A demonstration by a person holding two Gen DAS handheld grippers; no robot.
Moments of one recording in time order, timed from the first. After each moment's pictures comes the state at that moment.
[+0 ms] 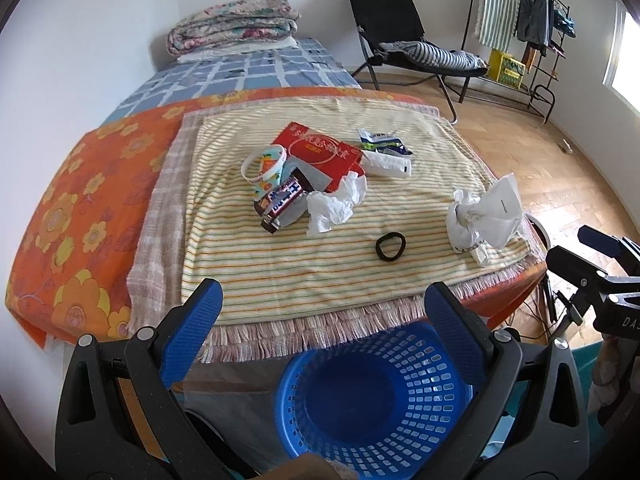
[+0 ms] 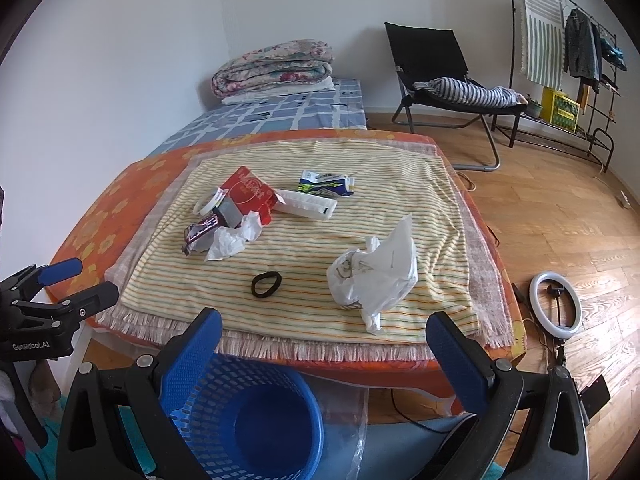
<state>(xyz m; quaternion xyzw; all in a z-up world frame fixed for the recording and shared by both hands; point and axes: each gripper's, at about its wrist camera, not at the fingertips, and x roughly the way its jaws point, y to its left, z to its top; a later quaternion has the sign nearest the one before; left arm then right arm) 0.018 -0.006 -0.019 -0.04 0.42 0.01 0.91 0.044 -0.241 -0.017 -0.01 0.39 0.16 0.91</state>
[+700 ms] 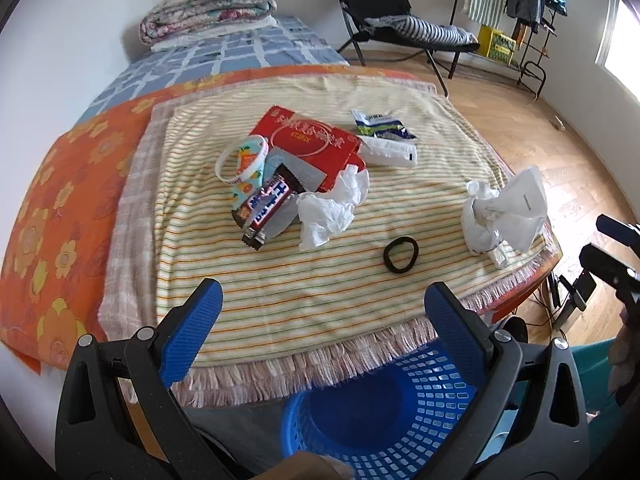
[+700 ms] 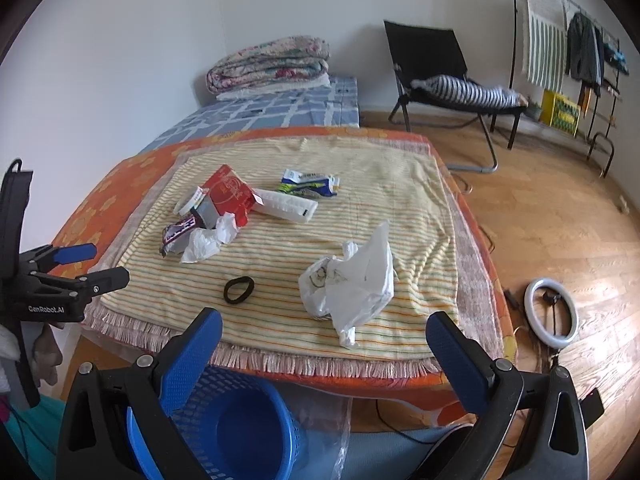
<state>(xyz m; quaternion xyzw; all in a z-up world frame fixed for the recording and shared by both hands) 0.083 -0.003 -0.049 -0.02 0.45 -0.02 0.89 0.077 -0.260 -0.028 -0.02 0.40 0.16 0.90</state>
